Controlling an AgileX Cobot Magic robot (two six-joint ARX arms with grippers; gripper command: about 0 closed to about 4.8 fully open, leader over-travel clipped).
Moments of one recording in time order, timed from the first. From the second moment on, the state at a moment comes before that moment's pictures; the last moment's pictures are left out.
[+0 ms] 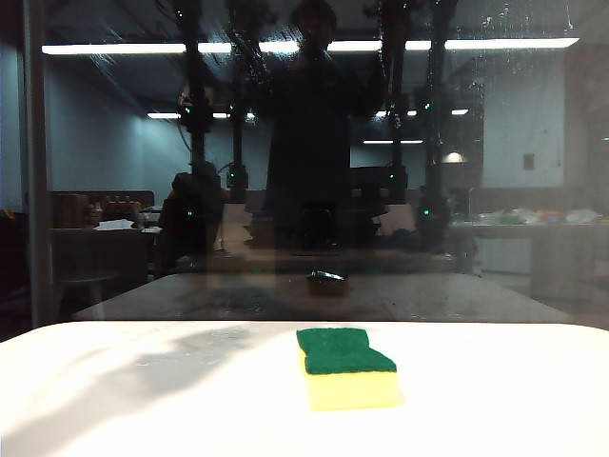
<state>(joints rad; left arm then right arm) -0.19 1.39 2.17 -0.42 0.47 -0.12 0.08 1.47 2.40 -0.67 -0.43 0.24</state>
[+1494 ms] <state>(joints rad) -0.19 1.34 2.17 -0.55 -0.11 0.15 0.08 1.43 2.40 -0.77 0.15 0.02</state>
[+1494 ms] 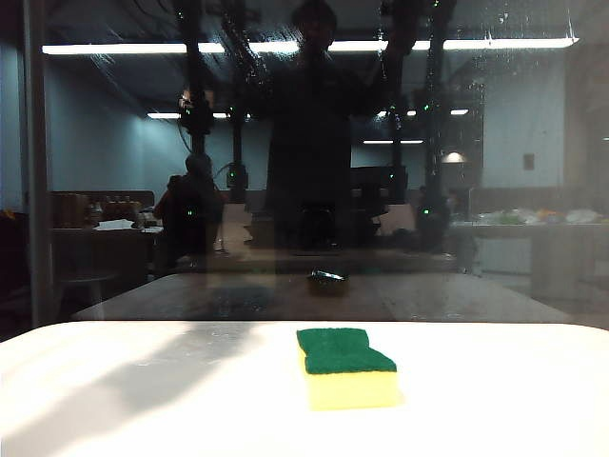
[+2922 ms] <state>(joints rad) -0.19 1.32 2.17 -0.58 0.60 0.07 0.23 1.39 2.31 -1.39 -0.34 0.02</state>
